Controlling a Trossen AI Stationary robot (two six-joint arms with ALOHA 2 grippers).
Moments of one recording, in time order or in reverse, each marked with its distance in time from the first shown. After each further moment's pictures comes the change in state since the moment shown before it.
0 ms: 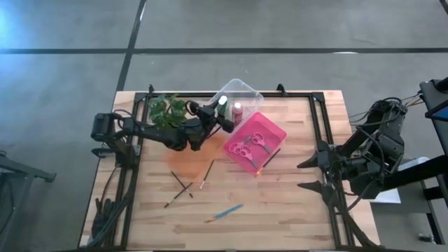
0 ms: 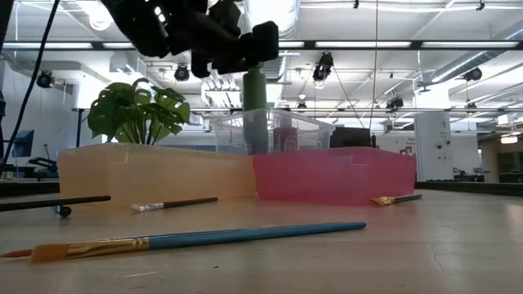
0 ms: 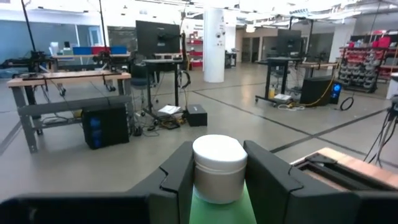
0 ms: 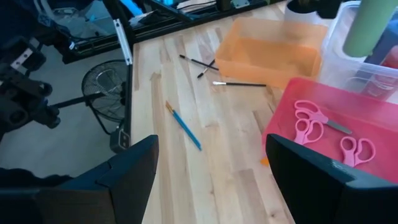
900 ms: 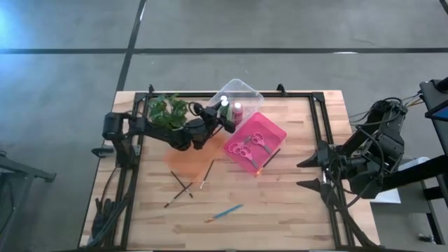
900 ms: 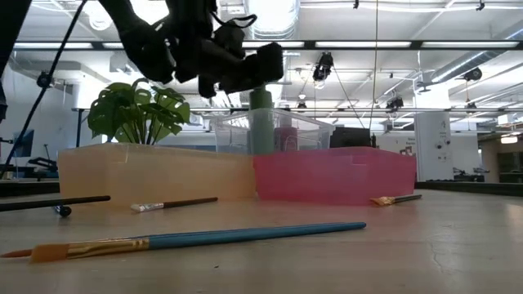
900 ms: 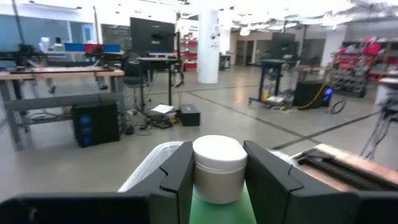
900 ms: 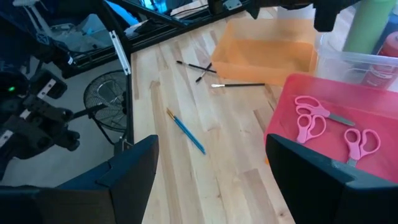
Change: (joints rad) left arm 0.055 0.116 -0.034 0.157 0.073 -0.031; right arm -0.006 0.000 0.000 0.000 0.019 0.079
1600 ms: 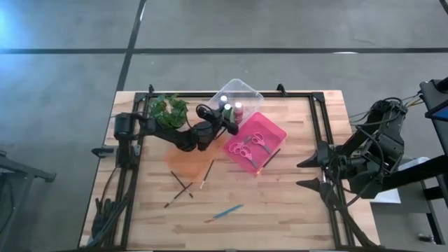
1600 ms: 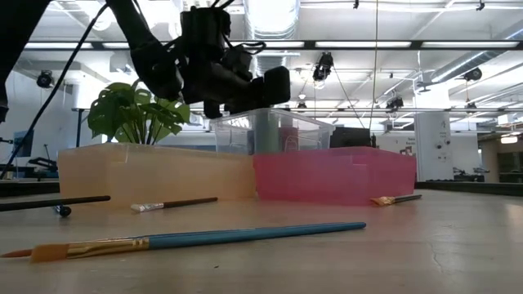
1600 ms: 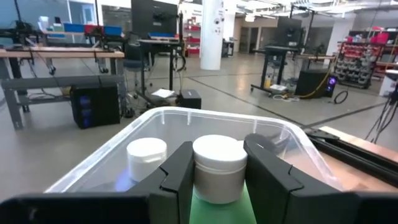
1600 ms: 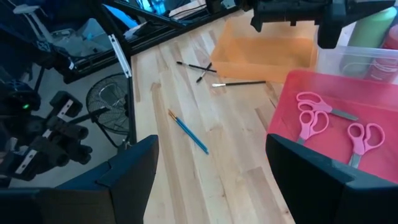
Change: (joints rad) left arm 0.009 0.120 0.027 -0.006 -0.001 -0.105; right arm -0.001 0.000 0.000 0.000 0.000 0.039
